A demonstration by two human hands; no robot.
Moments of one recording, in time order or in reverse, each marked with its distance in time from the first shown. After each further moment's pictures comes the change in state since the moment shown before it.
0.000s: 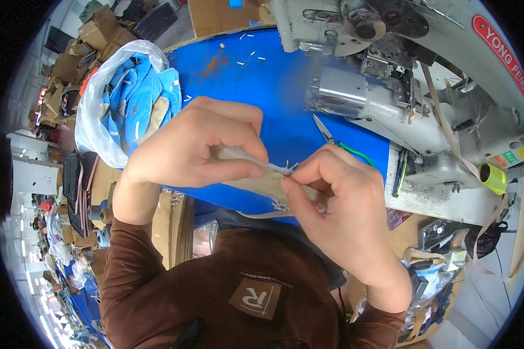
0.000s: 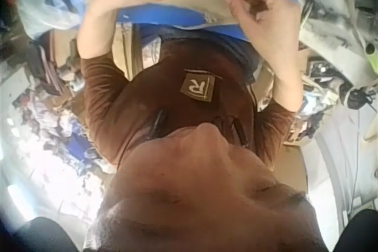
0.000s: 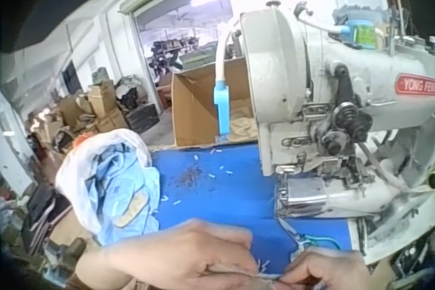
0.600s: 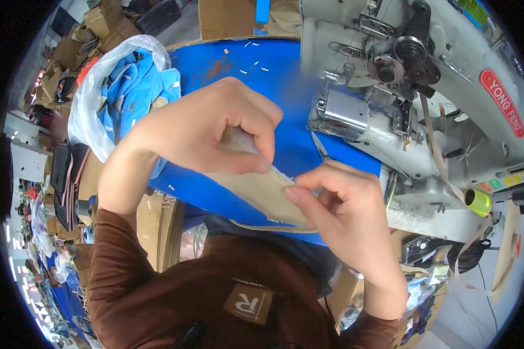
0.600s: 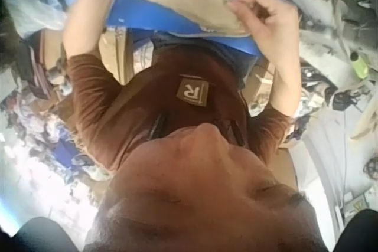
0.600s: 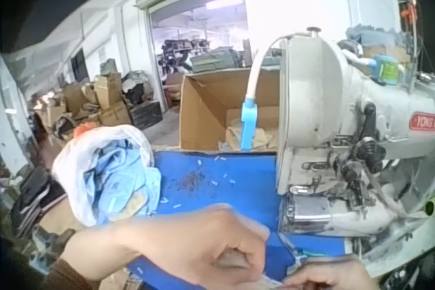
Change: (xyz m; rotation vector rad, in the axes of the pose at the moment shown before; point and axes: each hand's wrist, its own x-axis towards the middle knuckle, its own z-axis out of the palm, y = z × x) left_hand 0.019 -0.018 -0.026 -0.151 -0.136 0.021; right_hand 0.016 0.001 -0.011 0.048 -0.145 0.121
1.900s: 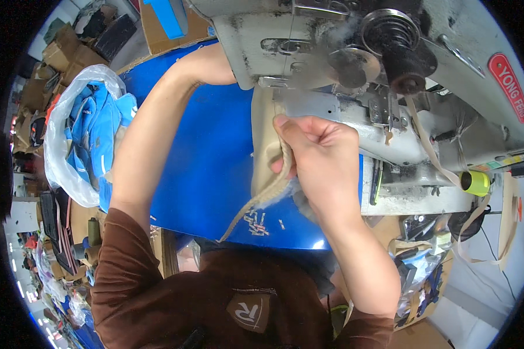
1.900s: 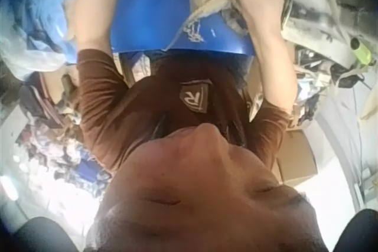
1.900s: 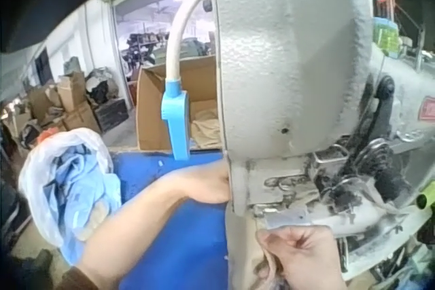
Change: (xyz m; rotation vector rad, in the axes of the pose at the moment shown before) left_hand 0.094 -0.114 -0.032 -0.076 -0.028 -0.202; right_hand 0.071 0.033 0.011 0.523 0.410 0.371
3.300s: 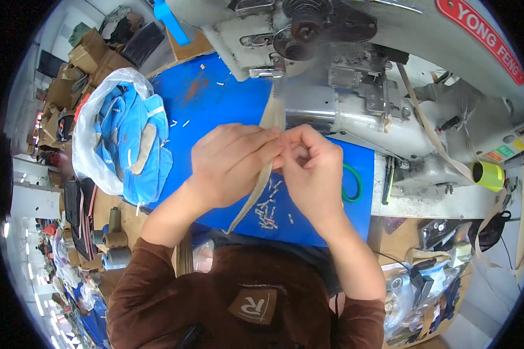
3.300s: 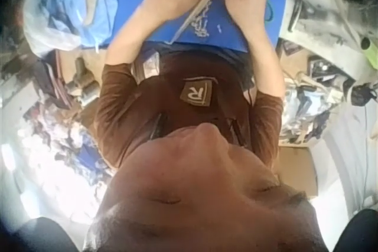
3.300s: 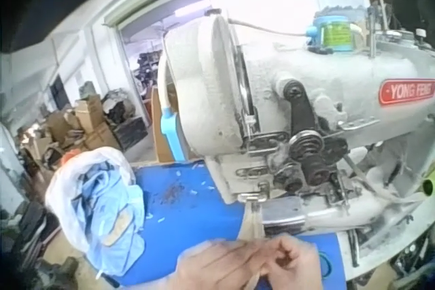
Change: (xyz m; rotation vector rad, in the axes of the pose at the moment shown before) left_hand -0.083 0.045 0.131 0.910 0.691 0.438; right_hand -0.013 0.053 -0.013 -0.007 -0.176 -0.384
